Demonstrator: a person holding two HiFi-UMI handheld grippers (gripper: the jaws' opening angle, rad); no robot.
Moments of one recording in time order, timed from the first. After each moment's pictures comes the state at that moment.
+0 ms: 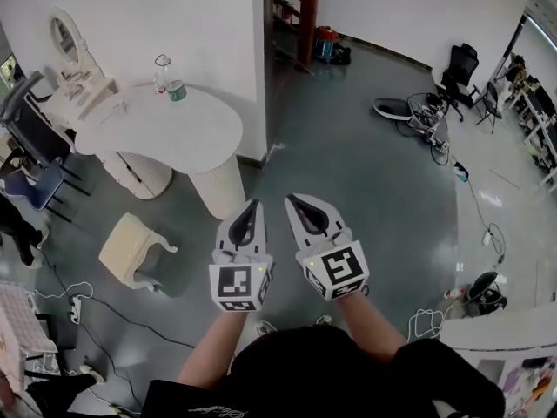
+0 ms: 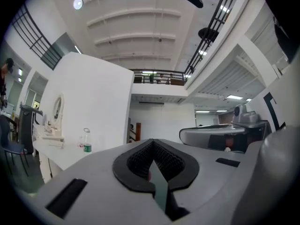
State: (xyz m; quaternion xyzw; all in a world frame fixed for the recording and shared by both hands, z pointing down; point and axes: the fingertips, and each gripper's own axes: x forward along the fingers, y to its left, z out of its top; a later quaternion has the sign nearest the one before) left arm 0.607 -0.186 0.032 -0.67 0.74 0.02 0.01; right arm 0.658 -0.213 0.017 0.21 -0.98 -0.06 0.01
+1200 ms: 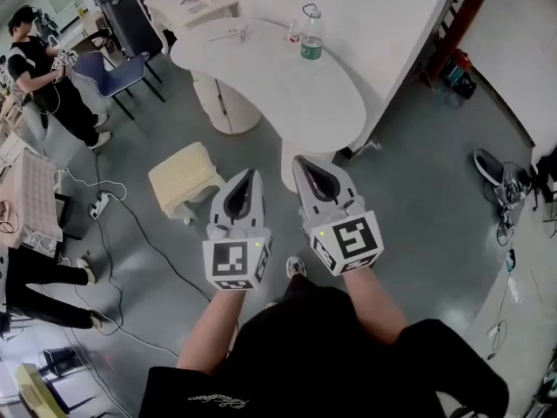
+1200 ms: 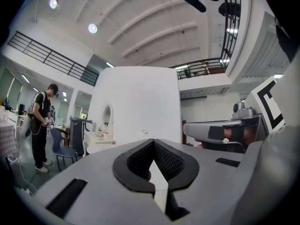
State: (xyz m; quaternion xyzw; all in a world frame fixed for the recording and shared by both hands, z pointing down) left arm 0.346 -0.102 0.055 -0.45 0.89 0.01 0.00; right arm 0.379 -0.168 0.027 -0.04 -1.00 -0.04 -0.02
